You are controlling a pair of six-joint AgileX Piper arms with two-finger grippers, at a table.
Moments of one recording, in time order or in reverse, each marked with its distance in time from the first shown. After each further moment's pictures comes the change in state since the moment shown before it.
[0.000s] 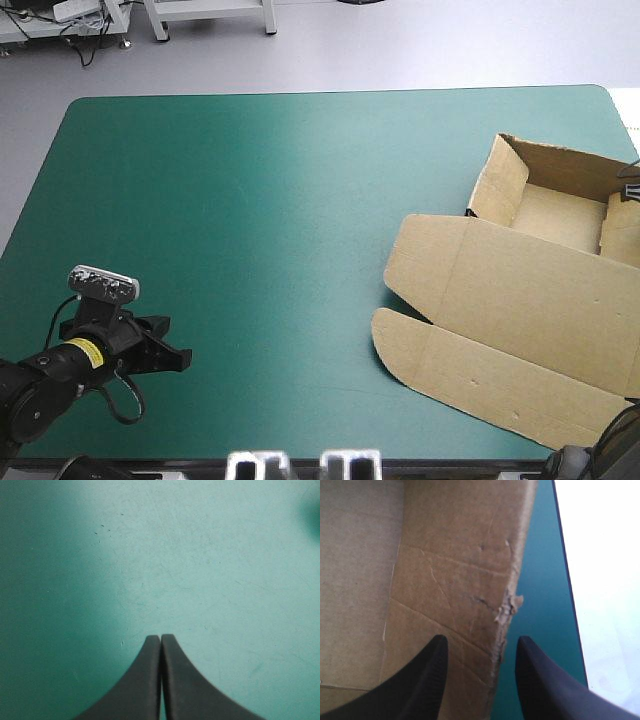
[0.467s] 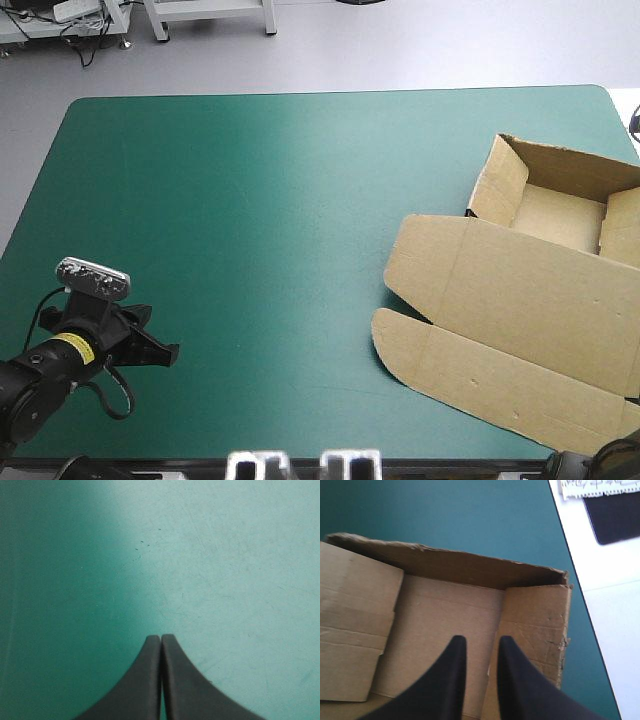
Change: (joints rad) left arm 0.000 0.000 -0.027 0.137 0.007 0.024; right arm 0.006 -0.213 -0.151 0.277 0.019 0.000
